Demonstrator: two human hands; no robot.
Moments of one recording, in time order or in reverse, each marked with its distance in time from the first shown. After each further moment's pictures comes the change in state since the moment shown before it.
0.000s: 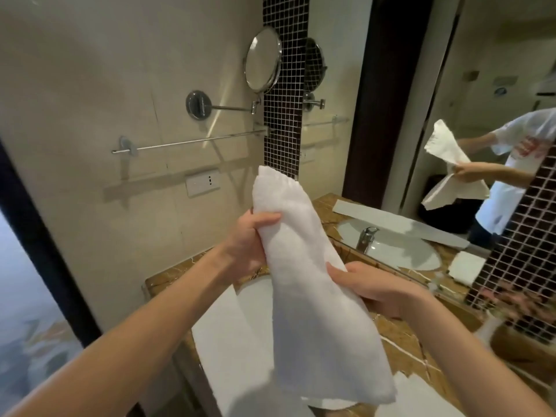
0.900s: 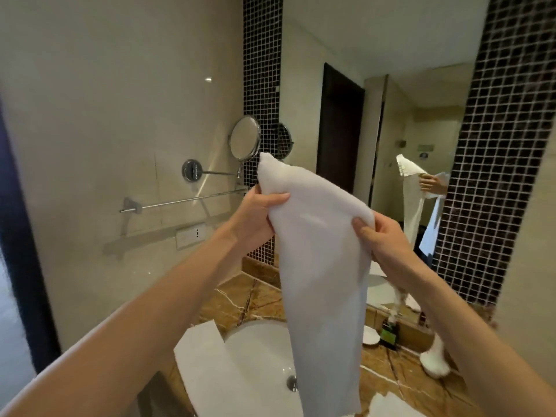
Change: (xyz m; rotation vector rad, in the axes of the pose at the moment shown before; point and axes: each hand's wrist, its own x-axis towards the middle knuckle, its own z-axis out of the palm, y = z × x) left_hand -0.038 0.110 0.076 0.111 -0.379 0.250; right_hand -0.143 -0.099 0.026 0.125 0.749 -0.748
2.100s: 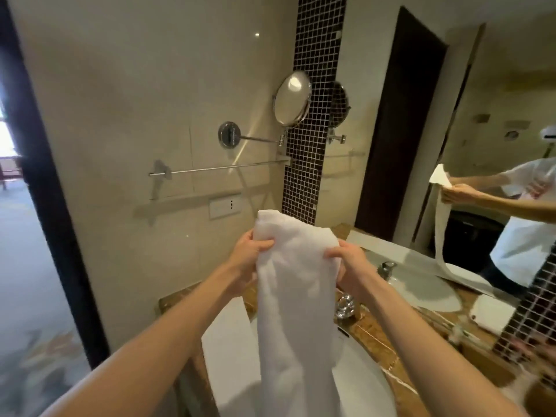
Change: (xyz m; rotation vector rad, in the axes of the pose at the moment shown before) left_hand -0.027 -0.108 -0.145 0.145 0.693 -0.169; right_hand 0.105 0.163 0.128 0.387 -0.150 0.578
